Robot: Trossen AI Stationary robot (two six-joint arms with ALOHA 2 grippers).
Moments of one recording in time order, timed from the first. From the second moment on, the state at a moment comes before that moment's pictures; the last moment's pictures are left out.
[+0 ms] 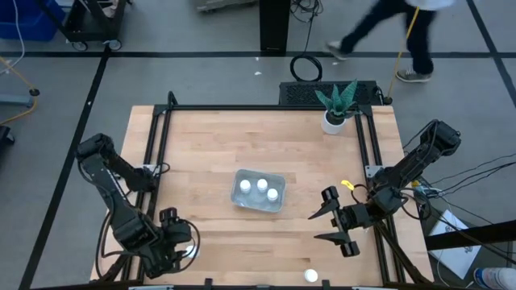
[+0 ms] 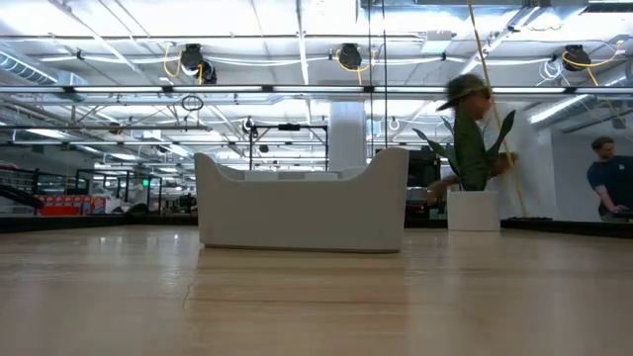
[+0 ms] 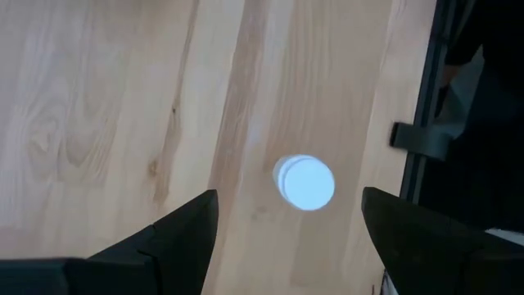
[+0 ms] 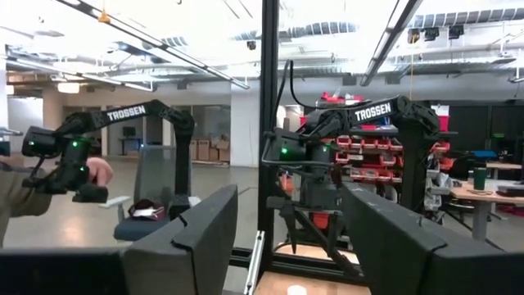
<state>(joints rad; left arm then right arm) -0.96 1.50 1.27 -1.10 -0.25 -1.15 0.77 1.22 0.59 0.99 0.47 -0.15</state>
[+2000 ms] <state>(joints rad) -1.03 1.59 1.06 -0.80 -0.29 -1.30 0.75 1.22 0.59 0.97 0.47 -0.14</state>
